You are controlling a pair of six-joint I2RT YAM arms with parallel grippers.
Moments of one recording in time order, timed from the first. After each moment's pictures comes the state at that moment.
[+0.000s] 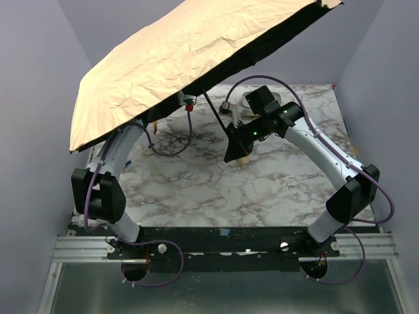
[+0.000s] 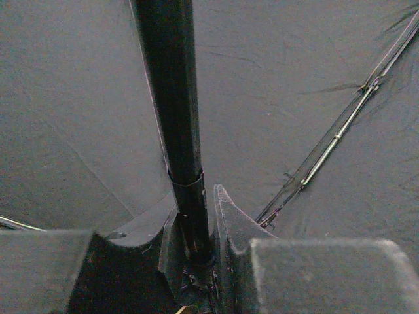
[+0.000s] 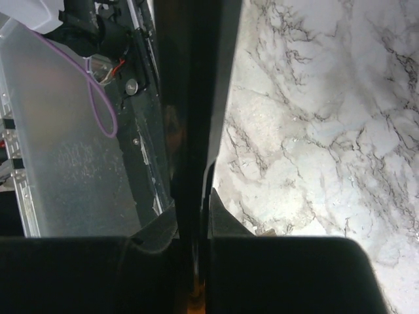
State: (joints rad) left arm -0.19 1.60 1.50 0.38 0.75 2.00; right arm 0.60 1.64 1.65 -1.05 -0.78 -0.24
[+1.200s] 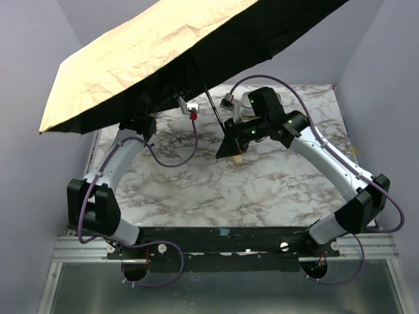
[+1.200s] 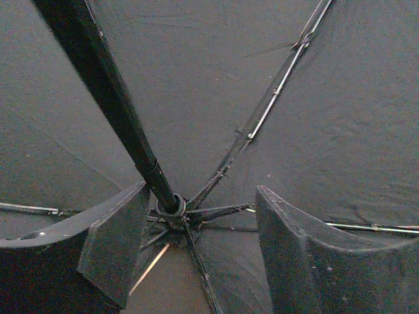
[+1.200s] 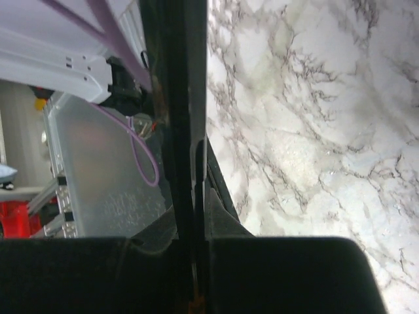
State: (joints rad) left arm -0.25 1.50 1.31 0.50 0.59 1.98; right arm 0.64 1.53 1.55 -0.76 -0.77 0.12
